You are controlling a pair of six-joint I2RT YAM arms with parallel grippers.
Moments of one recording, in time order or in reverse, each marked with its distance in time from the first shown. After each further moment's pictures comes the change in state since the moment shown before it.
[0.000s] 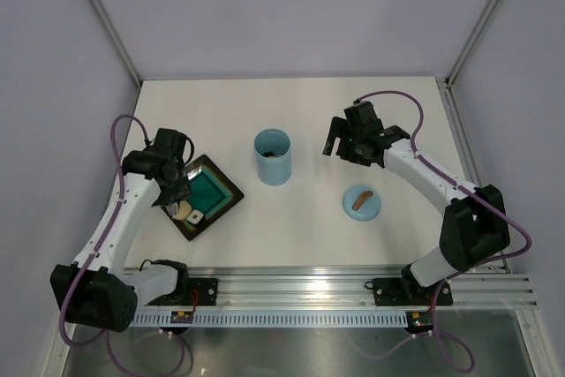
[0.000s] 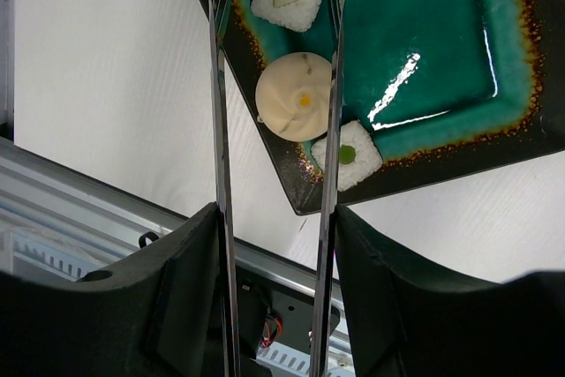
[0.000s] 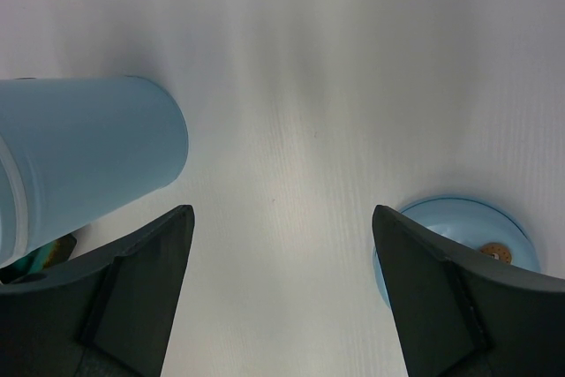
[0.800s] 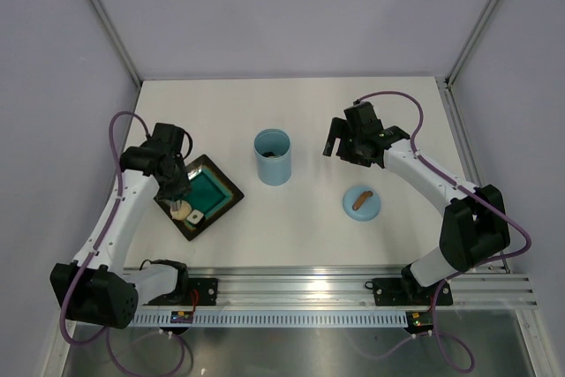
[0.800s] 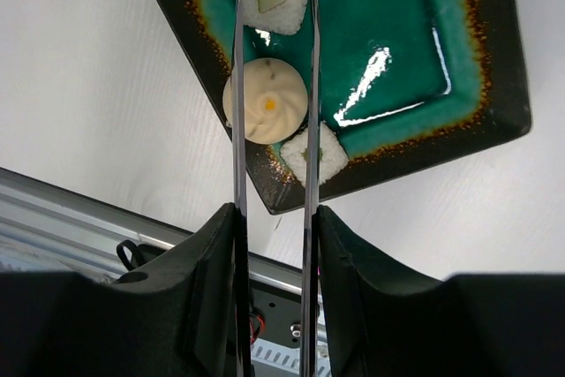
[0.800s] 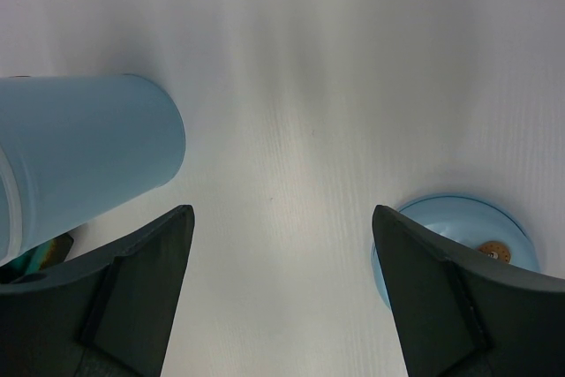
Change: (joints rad) left arm 0.011 0.027 0.035 0.016 0.077 0.014; right arm 0.000 0.000 -0.005 0.000 0.000 0.000
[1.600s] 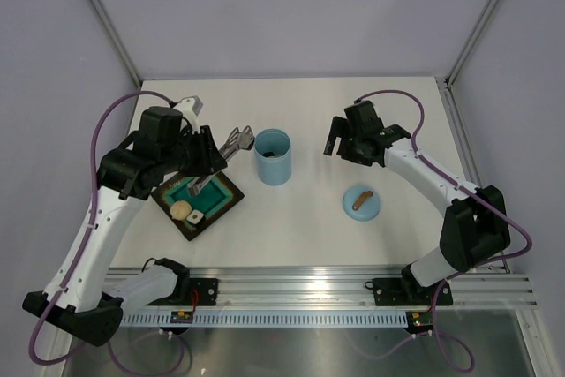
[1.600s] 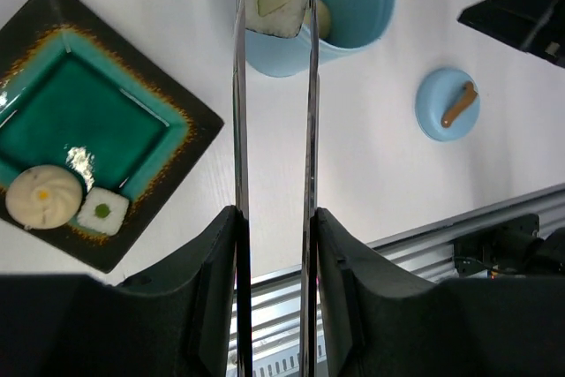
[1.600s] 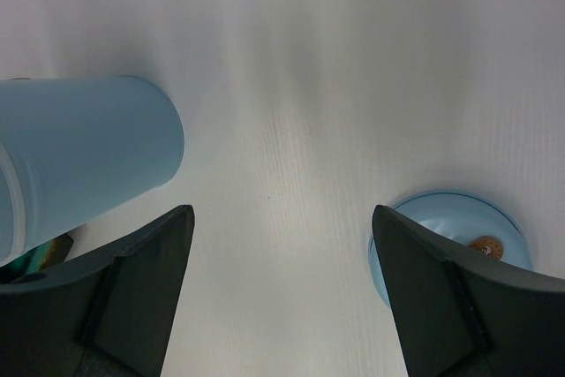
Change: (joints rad) left arm -0.196 -0.103 0.298 0.076 0.397 0.026; right arm 0.000 0.000 0.018 -0.025 0.011 0.000
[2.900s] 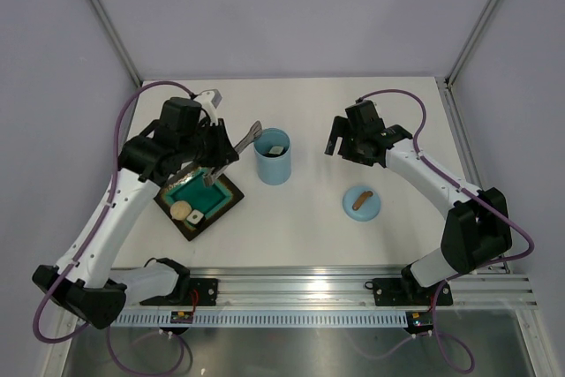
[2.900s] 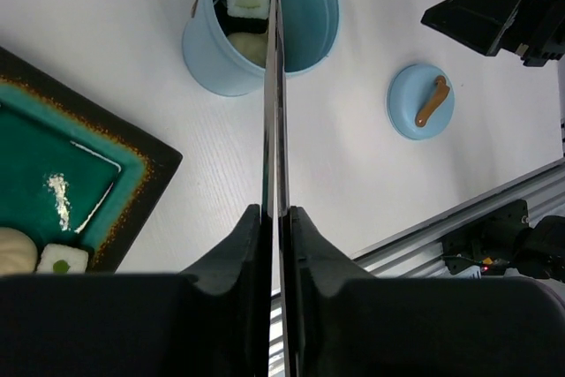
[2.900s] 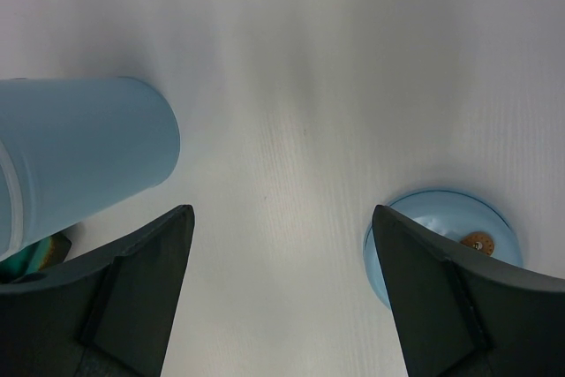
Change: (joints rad) left arm -0.093 0.121 -0.003 0.148 0.032 -0.005; right arm 0.000 -0.016 0.001 -0.012 0.018 0.001
